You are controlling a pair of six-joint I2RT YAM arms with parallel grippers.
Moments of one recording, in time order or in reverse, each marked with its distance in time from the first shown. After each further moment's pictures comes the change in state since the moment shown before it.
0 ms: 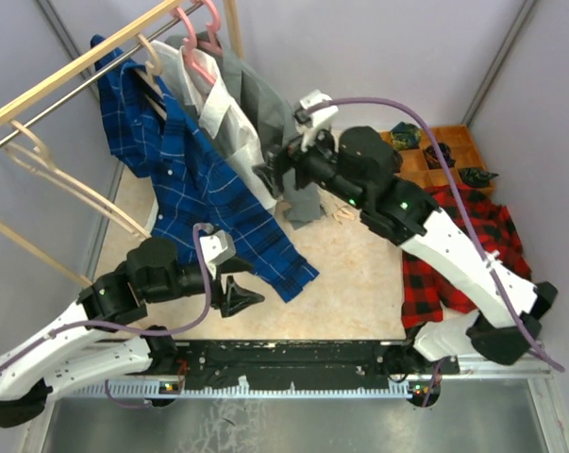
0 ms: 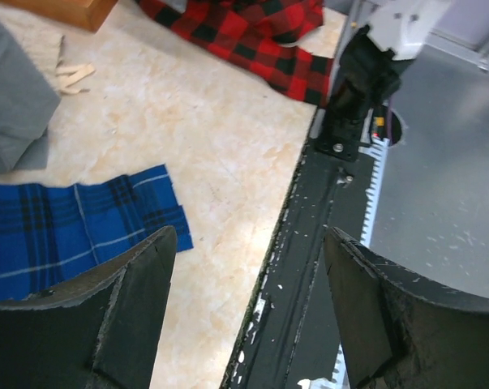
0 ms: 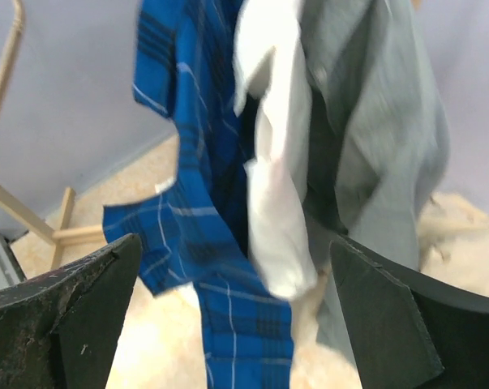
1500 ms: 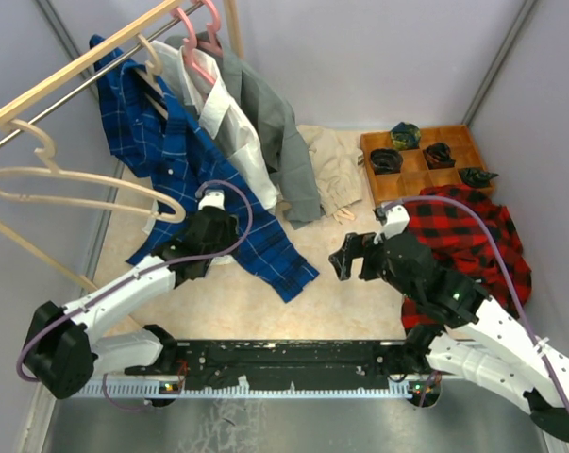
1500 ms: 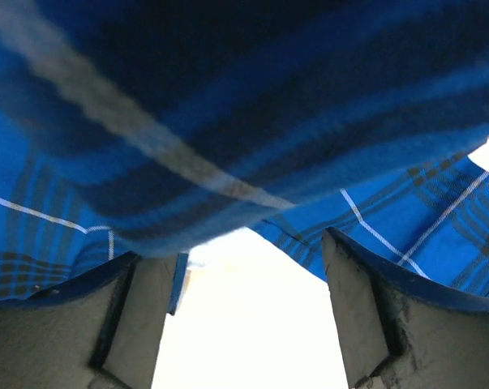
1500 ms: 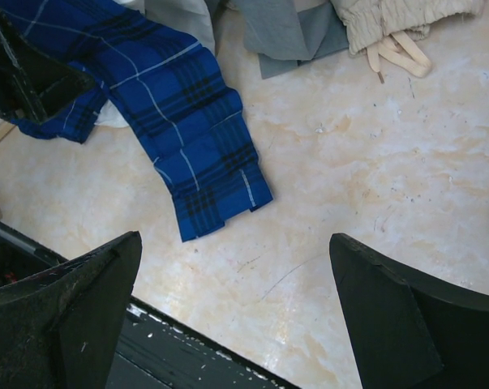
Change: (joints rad) left arm 0.369 0.488 -0.172 0.186 -0.748 -0.311; right arm -0.043 -0.725 -0.887 -0.266 0.222 0.489
